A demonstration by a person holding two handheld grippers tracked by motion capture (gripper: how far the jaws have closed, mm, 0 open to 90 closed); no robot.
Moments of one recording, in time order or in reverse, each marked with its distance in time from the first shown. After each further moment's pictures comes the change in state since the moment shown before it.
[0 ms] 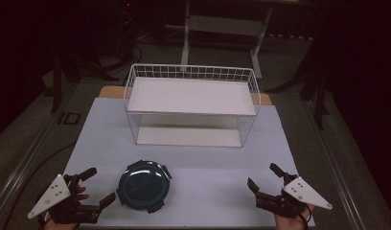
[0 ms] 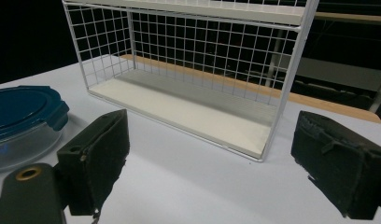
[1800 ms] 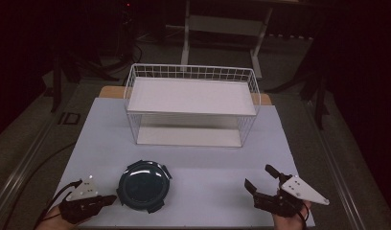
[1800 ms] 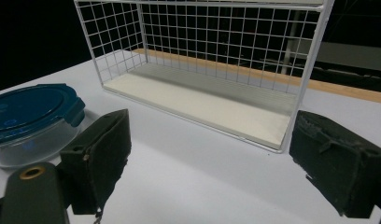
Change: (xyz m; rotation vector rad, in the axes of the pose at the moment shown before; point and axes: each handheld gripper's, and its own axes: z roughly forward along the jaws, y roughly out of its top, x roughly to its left) left arm 0.009 -0.017 0.027 0.601 -0.113 0.092; right arm 0.001 -0.001 0.005 0.041 0.053 0.055
